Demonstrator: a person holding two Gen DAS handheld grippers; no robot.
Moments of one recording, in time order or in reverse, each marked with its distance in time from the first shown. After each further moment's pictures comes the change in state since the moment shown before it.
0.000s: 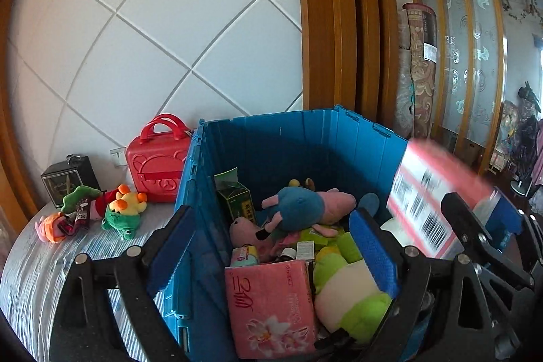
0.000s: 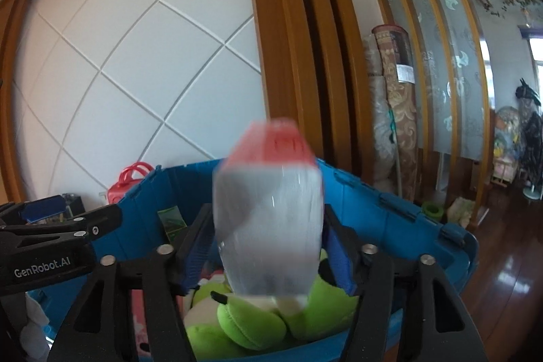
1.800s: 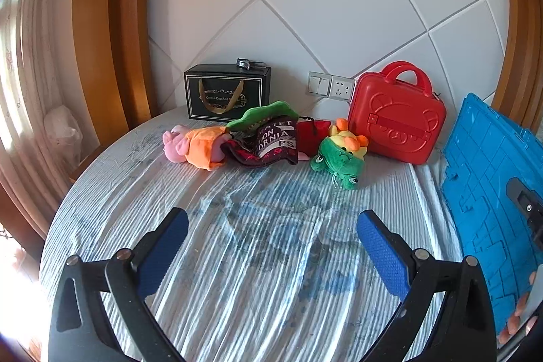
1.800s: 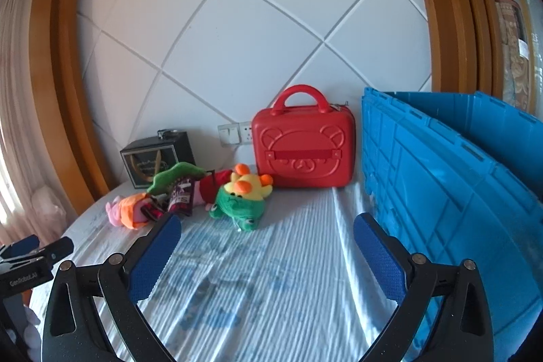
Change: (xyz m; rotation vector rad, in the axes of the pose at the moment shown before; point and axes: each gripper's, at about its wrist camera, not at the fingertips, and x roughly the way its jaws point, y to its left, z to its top) left arm 0.009 0.479 -0.107 -0.326 0.199 0.366; right arm 0.091 0.385 -0.079 -0.083 0.282 0.328
